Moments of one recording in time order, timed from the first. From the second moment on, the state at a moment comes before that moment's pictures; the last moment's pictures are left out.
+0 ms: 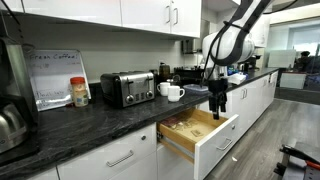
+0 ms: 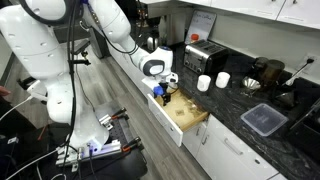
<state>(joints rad) -0.01 0.06 -0.01 -2.55 -0.08 2.48 -0.17</state>
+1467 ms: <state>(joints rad) -0.03 0.20 -0.06 -2.73 -0.04 2.77 -0.19</state>
